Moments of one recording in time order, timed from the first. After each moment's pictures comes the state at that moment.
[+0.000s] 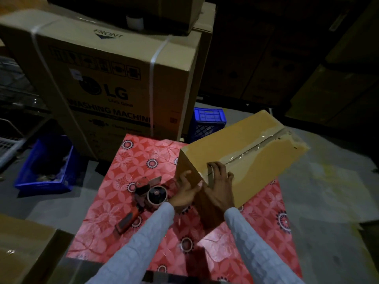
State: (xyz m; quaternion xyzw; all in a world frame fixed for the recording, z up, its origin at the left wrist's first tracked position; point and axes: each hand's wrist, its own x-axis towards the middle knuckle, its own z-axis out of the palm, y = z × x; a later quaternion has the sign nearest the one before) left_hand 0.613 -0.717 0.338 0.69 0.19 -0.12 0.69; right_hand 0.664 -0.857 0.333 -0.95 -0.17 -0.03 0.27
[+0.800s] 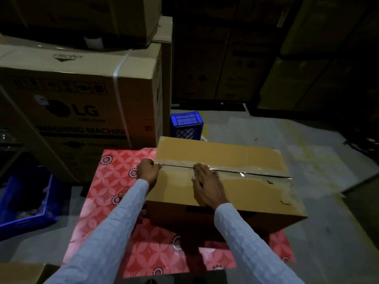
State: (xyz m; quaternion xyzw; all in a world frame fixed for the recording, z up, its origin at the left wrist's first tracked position) left_hand 0.662 -0.666 0.348 0.81 0.28 0.01 0.51; right_hand 0.643 -0.903 0.340 -0.96 -0.16 0.01 0.24
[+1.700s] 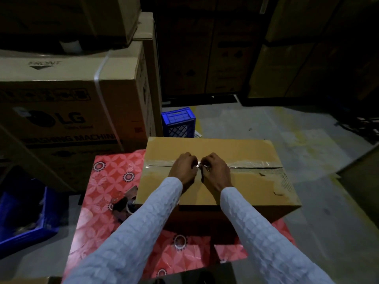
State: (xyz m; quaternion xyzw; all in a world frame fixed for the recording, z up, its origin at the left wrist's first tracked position) left_hand 0.683 -0.785 0.363 0.96 -0.07 0.03 0.27; right_hand 0.679 -0.938 0.342 -0.95 -0.06 -0.11 0.29
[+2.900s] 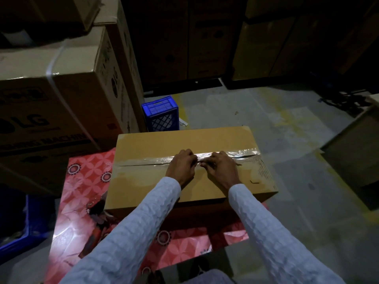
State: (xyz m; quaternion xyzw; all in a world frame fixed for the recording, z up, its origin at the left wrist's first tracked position) left_hand 0.688 -0.866 0.349 0.96 -0.18 0.03 0.21; right_hand 0.669 -1.045 0.337 -0.96 -0.08 -0.13 0.23
